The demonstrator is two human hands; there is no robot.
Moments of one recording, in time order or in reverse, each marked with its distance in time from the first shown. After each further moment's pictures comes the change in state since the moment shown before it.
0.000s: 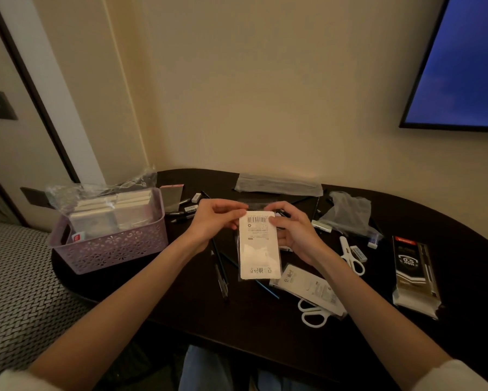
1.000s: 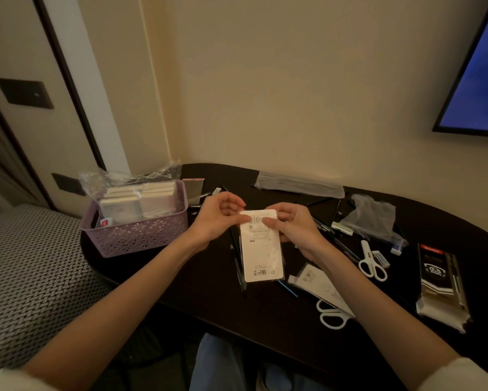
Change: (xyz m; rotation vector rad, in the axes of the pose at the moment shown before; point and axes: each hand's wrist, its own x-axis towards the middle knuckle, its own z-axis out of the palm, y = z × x) left_hand -0.023 0.002 -0.030 0.195 0.093 0.017; right_hand 0.005 -0.007 0.042 -0.269 -0.018 -0.044
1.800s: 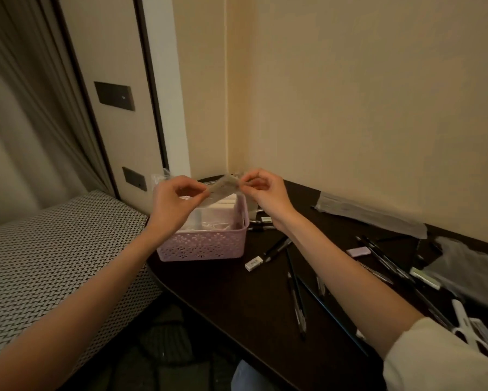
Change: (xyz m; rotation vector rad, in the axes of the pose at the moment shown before) left_hand -0.020 -0.030 -0.175 0.262 0.552 0.307; right_hand 0.117 -0.070 0.154 0.028 -0.126 -0.281
